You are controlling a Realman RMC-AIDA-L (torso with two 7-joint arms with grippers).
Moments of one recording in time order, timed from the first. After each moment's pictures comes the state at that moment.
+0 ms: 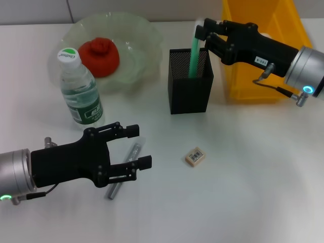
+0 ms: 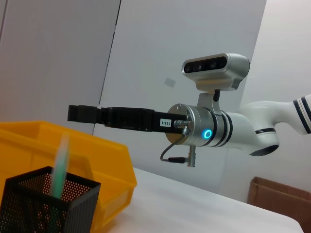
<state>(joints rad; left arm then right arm) -0.36 -2.07 0.95 0.49 1.68 1.67 -1.09 0.61 2.09 -0.98 -0.41 -1.32 -1.24 1.10</state>
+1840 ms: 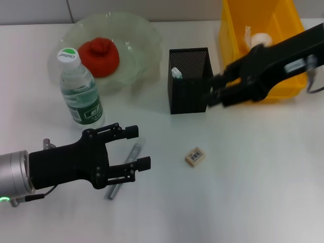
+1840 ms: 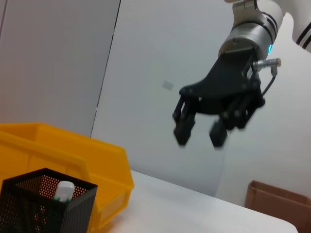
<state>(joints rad) -0.35 -2.07 0.95 0.48 1.68 1.69 -1.09 0.66 2.07 -1.07 -1.46 -2.16 -1.85 2.30</state>
